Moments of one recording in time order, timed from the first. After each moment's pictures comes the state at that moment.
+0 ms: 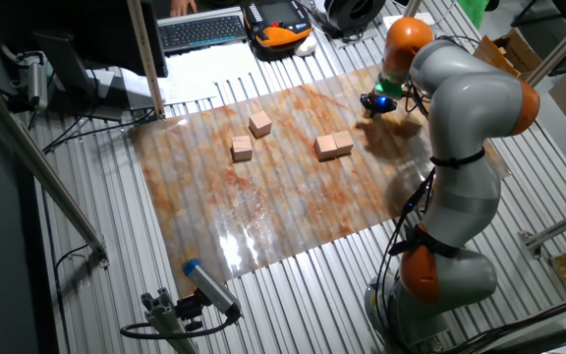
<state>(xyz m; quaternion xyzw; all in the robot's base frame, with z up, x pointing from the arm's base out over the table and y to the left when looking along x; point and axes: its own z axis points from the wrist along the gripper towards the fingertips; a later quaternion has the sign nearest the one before) 0.625 -0.178 0.077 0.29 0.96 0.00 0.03</state>
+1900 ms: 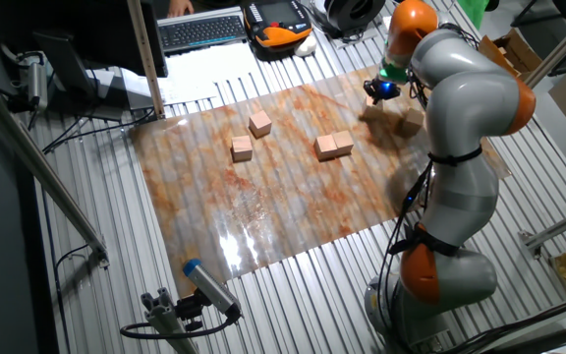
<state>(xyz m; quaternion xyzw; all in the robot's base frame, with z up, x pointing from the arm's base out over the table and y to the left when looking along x) 0.658 -0.196 0.108 0.27 0.96 -0.01 0.03</state>
